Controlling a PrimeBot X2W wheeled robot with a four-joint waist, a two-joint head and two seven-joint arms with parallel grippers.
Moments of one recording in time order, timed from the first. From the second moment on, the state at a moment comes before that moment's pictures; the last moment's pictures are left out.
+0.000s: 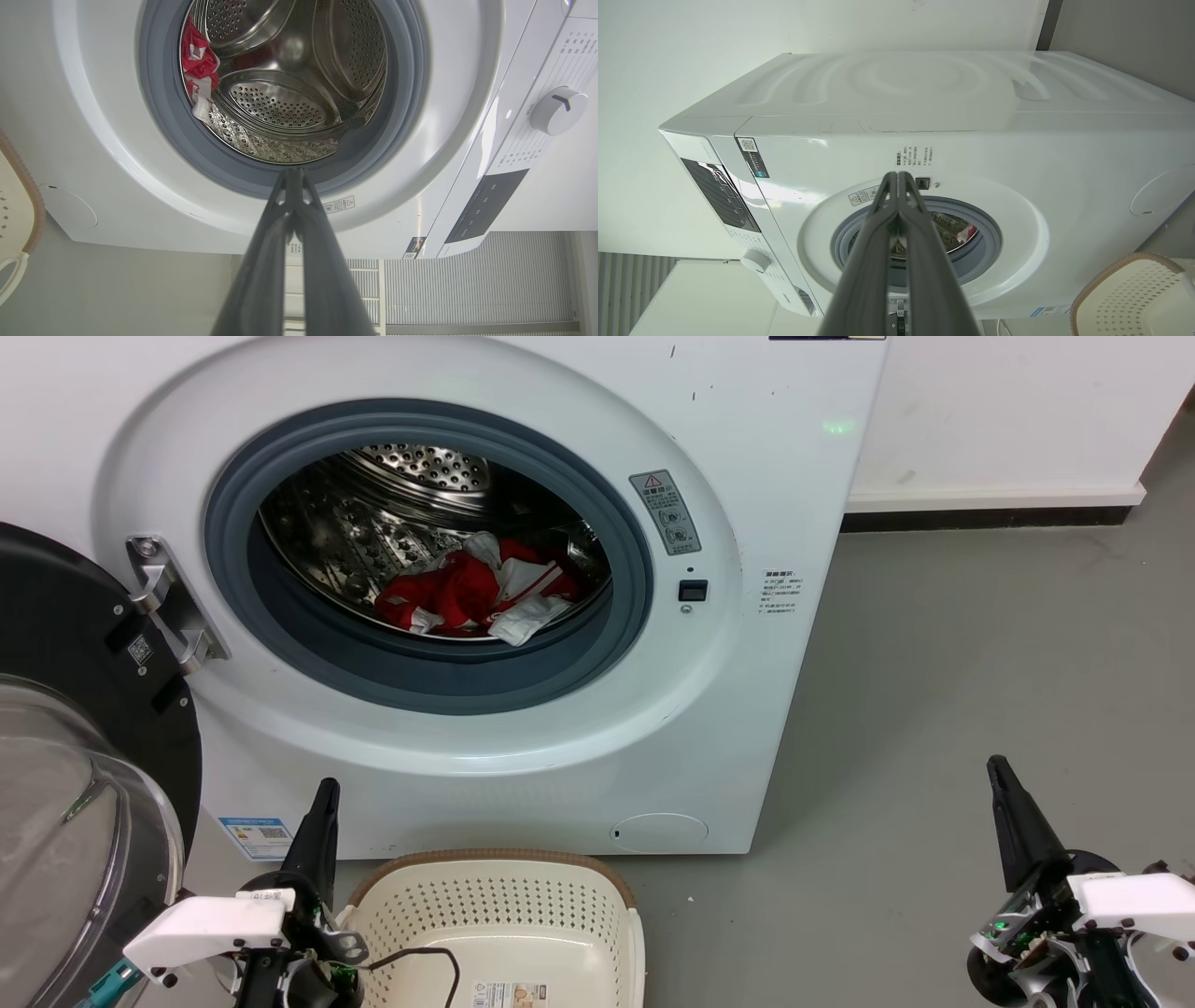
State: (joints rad) left arm -0.11 0.05 0.11 0.25 -1.61 -0.13 0.11; right arm -0.10 -0.05 -0.11 0.25 1.62 0.13 0.11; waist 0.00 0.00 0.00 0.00
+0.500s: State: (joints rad) left arm -0.08 0.05 0.10 0.27 -1.61 -0.13 0.10; right arm -0.07 -0.05 -0.11 0.26 1.62 0.13 0.10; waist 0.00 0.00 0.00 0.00
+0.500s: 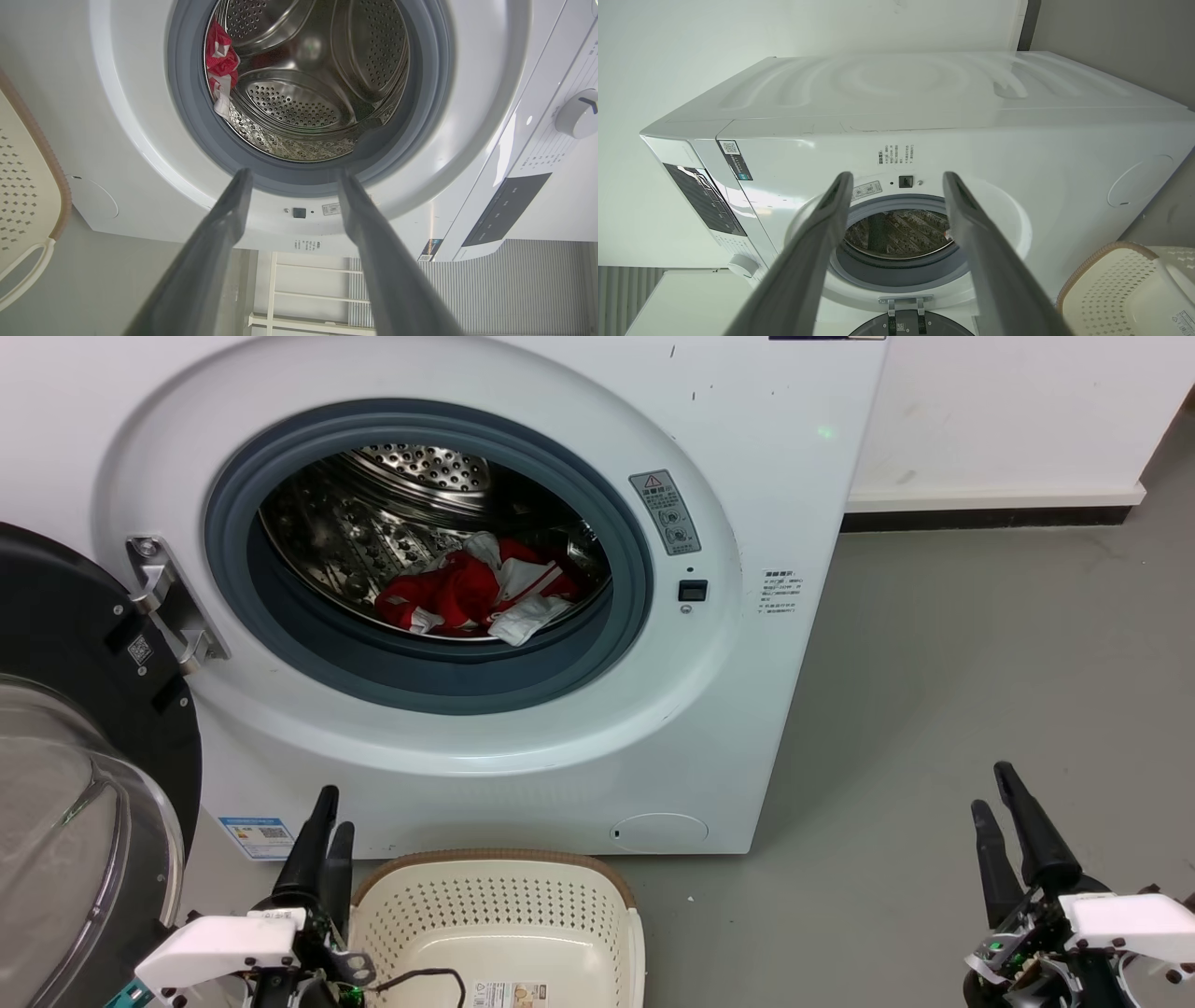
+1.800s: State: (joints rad) left arm -0.08 0.05 0.02 0.12 -1.00 -0.13 -0.07; right arm -0.01 -0.05 -0.05 0.10 0.88 0.13 -0.06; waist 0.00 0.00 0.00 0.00
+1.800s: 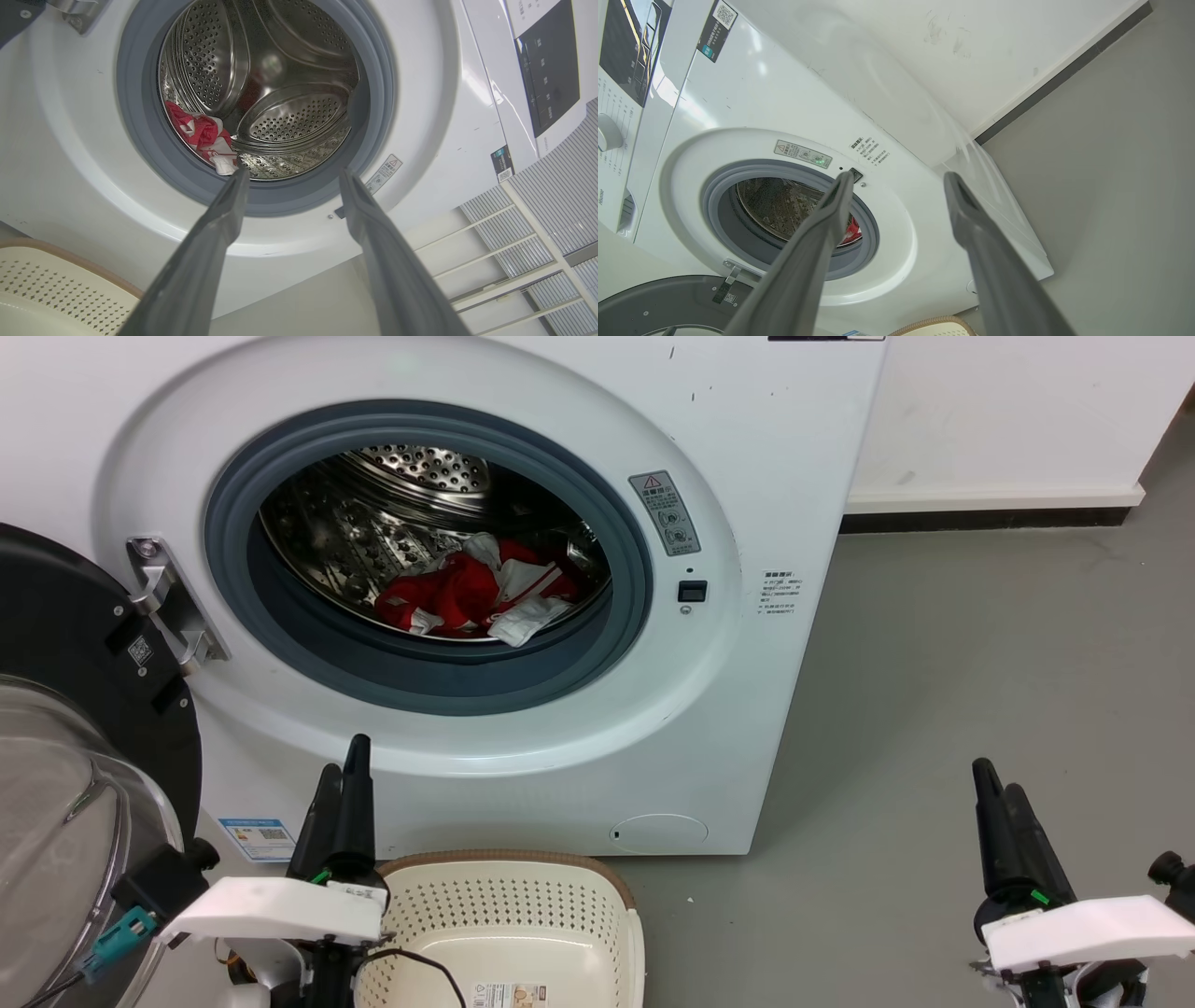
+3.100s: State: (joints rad) left arm -0.08 0.07 -0.03 0.16 -0.39 -0.08 -0.17; right arm 0.04 -0.05 -0.04 0.04 0.33 0.13 -0.09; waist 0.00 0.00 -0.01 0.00
